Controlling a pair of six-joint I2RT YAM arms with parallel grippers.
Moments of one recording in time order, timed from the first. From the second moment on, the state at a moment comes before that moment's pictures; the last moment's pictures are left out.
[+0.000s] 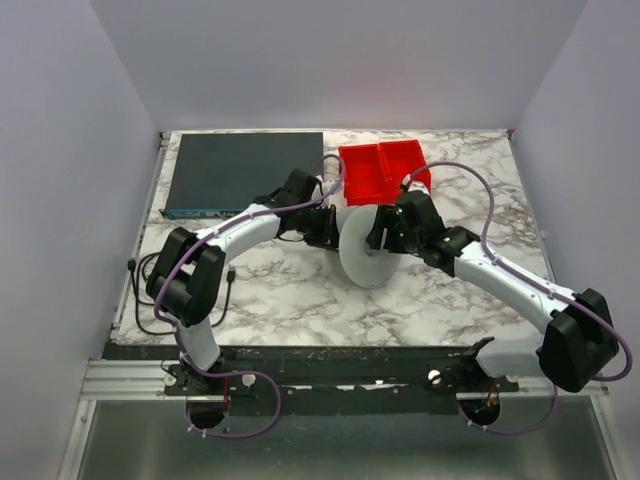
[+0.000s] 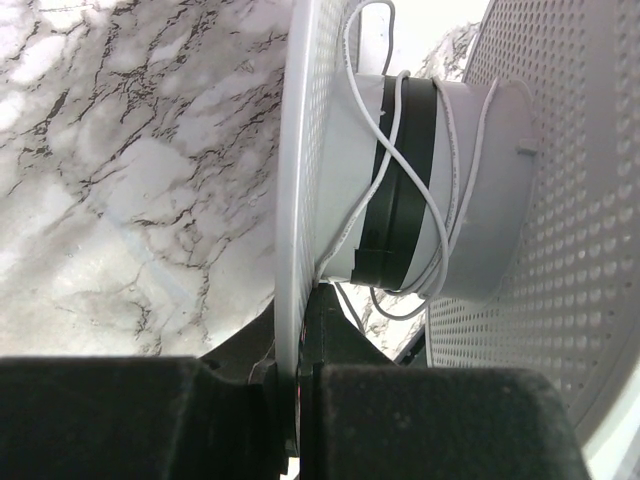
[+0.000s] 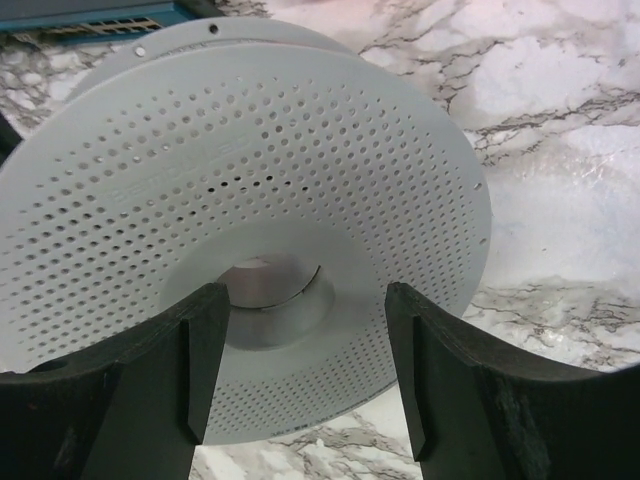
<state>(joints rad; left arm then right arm) -0.55 1.77 1.22 -0.35 0.56 -0.41 0.60 1.29 0.92 -0.35 0.14 0.57</state>
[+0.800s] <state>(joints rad) -0.55 1.77 1.22 -0.41 0.41 -0.40 0.63 1.51 1.00 -0.42 0.30 0.61</state>
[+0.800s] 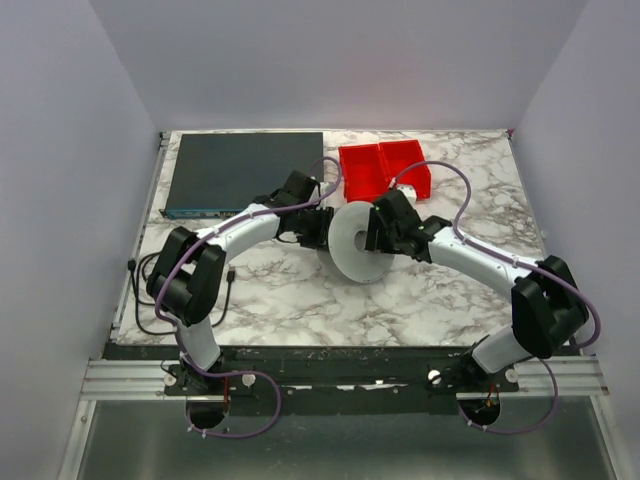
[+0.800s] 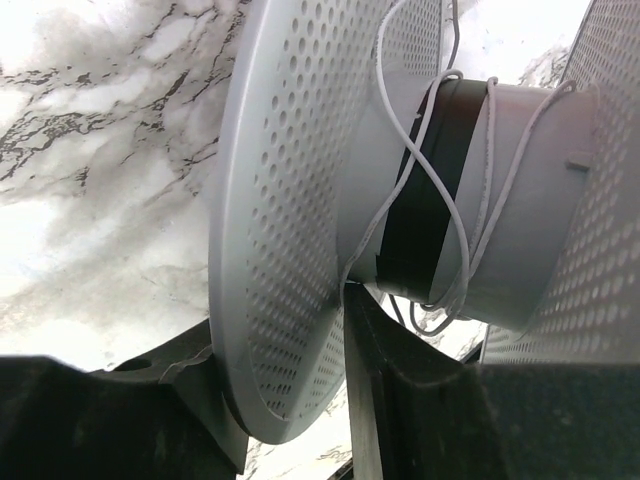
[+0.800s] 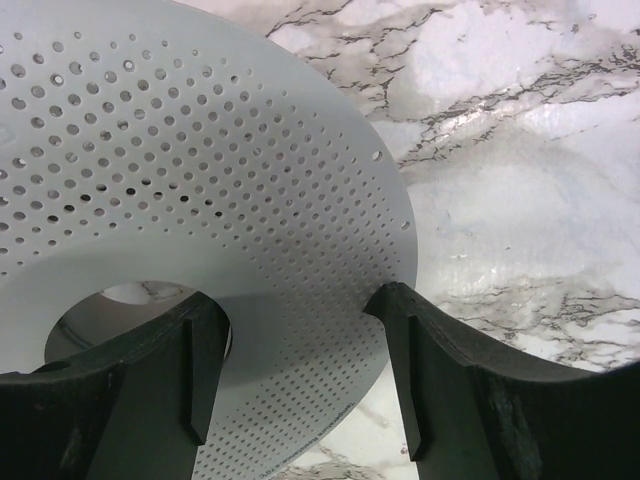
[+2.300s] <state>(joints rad) -0.48 1.59 1.05 -0.47 0.40 -0.46 0.68 1.66 1.18 -0.46 0.35 0.67</state>
